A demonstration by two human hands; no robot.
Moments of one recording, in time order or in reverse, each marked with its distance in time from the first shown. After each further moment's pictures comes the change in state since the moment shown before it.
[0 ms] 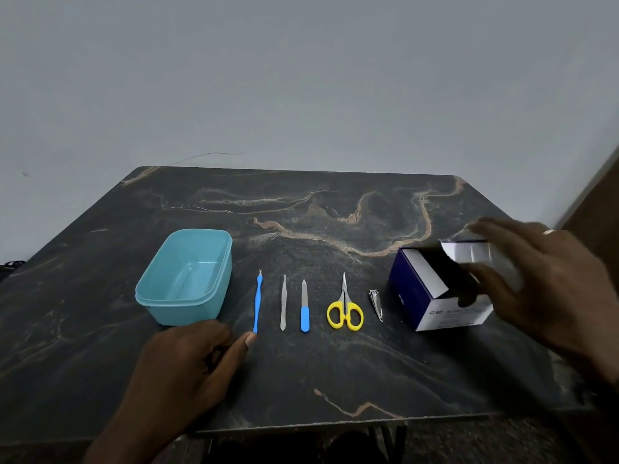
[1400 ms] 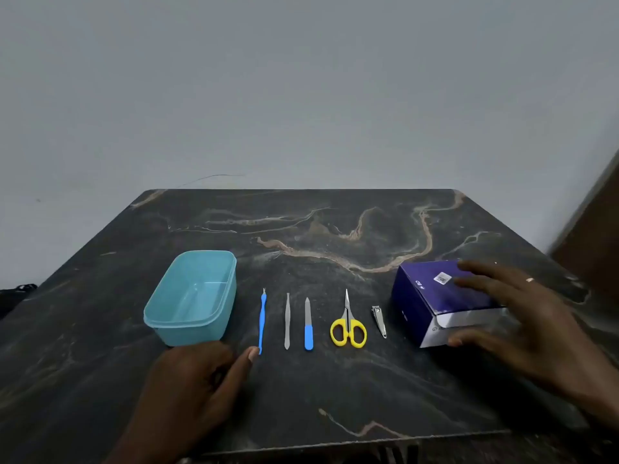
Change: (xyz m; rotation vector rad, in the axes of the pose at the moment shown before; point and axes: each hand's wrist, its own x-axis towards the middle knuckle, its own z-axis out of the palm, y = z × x) left_hand 0.004 0.000 0.002 -0.023 0.098 0.083; right_hand -0.027 0.003 0.015 0.440 -0.249 0.113
